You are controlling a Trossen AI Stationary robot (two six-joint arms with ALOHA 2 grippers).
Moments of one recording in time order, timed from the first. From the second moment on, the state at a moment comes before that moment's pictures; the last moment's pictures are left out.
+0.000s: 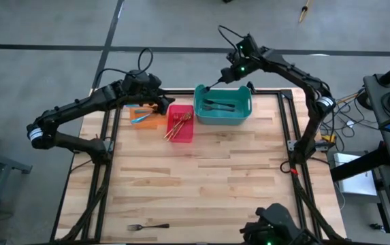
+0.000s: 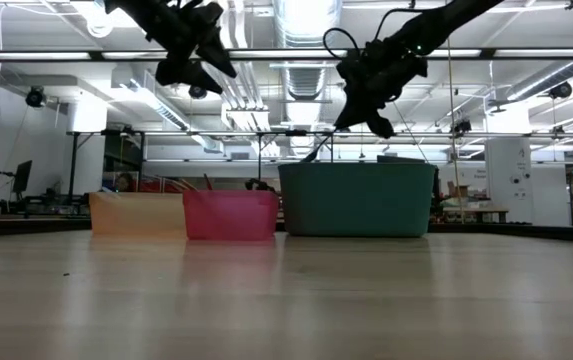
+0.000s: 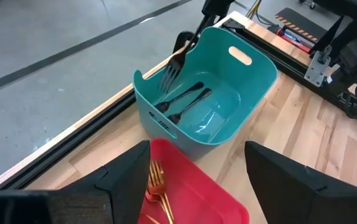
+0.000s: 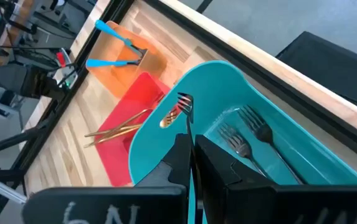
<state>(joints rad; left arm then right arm) 0.51 1.22 1.13 -0.48 0.01 -0.25 -0.88 1.78 1.65 -0.73 -0.62 0.24</state>
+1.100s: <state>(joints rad) 0.51 1.22 1.13 -0.49 0.01 -0.24 -0.88 1.59 1.17 -0.28 -0.50 0.67</state>
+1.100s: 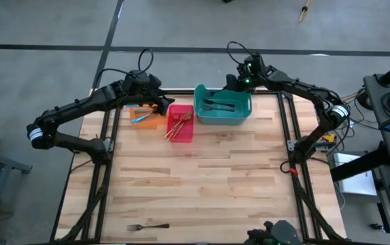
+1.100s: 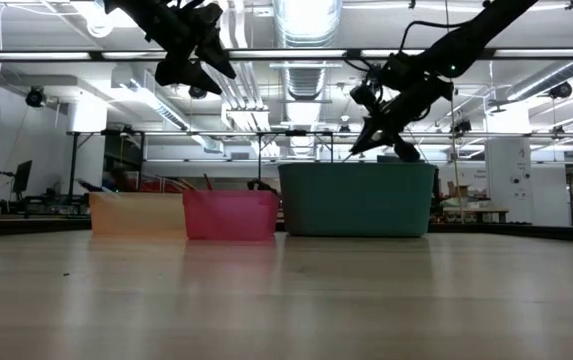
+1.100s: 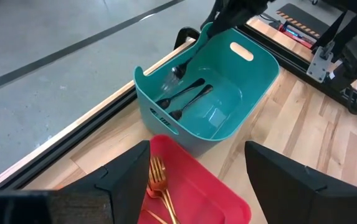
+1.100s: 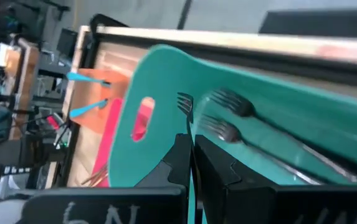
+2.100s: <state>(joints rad) 0.51 1.26 1.13 -0.49 -0.02 -0.22 -0.80 1.59 1.10 -0.26 -0.31 0.76</state>
